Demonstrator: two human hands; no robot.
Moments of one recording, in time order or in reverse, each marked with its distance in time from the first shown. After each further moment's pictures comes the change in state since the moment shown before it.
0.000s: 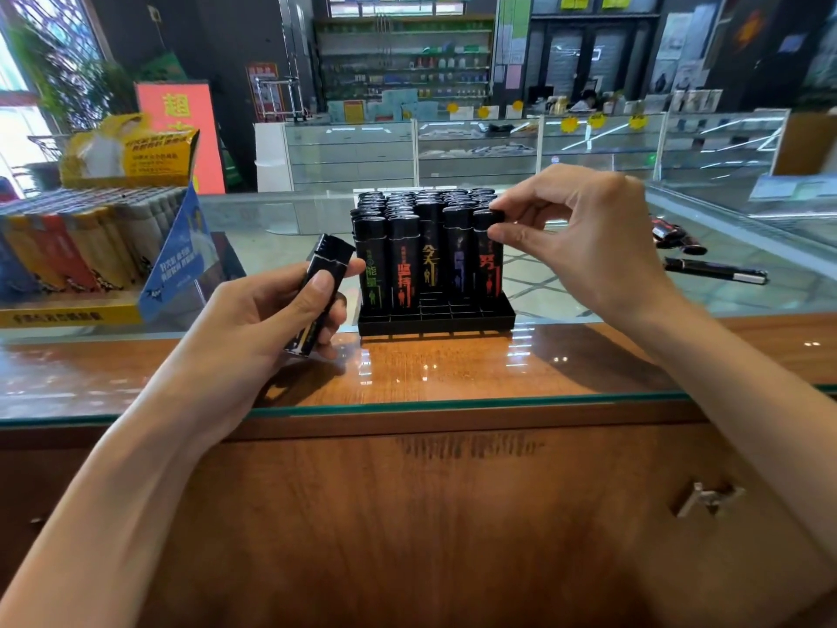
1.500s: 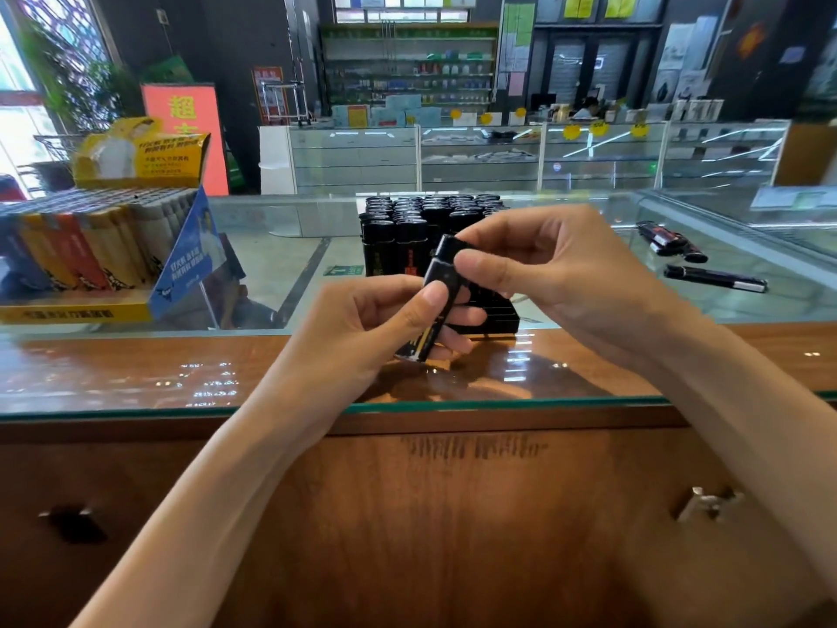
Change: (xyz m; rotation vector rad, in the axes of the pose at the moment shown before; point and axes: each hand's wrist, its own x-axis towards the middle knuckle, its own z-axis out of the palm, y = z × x) left_hand 0.002 -0.002 0.043 0.000 -0.206 0.129; right_hand -0.015 -0.038 -0.002 0.728 -0.331 0.285
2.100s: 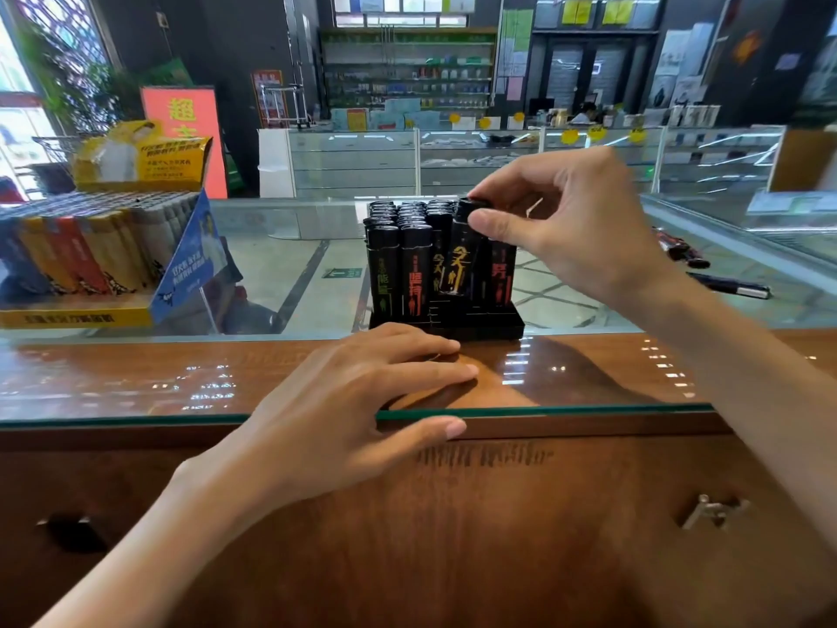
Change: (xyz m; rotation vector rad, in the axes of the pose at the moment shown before) left_hand -0.019 -0.003 -0.017 1.026 -0.277 0.321; right_hand 0.033 -0.004 -0.013 -0.617 0.247 -0.183
